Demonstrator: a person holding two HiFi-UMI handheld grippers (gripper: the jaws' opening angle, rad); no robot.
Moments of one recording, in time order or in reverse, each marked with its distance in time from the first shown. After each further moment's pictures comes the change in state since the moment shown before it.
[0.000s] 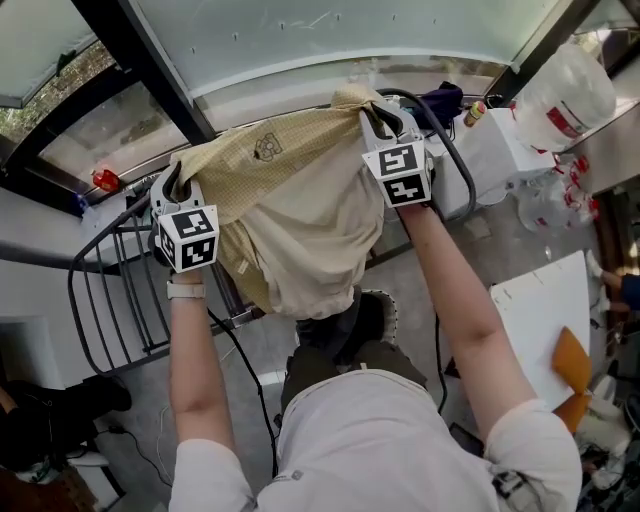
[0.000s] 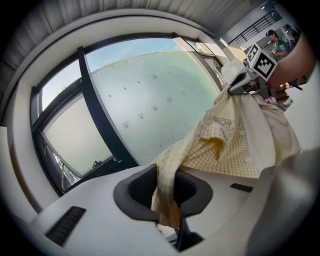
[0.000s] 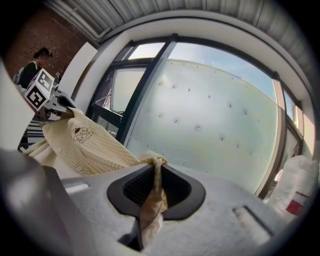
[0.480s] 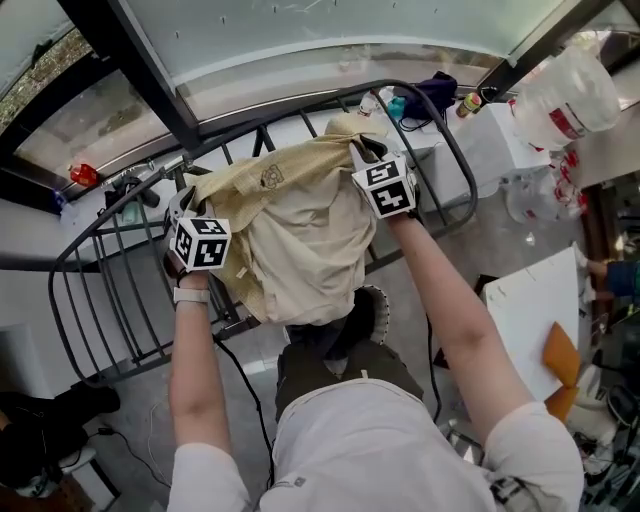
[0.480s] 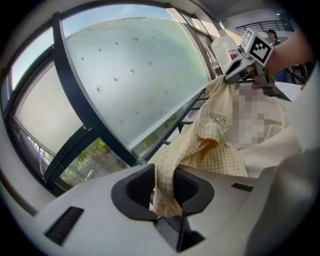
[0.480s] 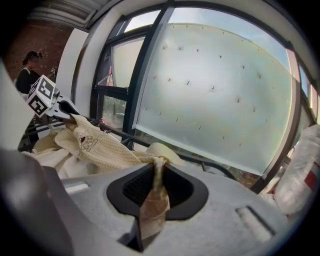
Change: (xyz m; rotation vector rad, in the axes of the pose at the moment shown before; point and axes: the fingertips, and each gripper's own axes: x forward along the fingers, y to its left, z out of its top) left arm 0.060 -0.084 -0.121 0.051 0.285 -0.227; right arm 0.044 0.054 -0.126 0.066 0.293 0.141
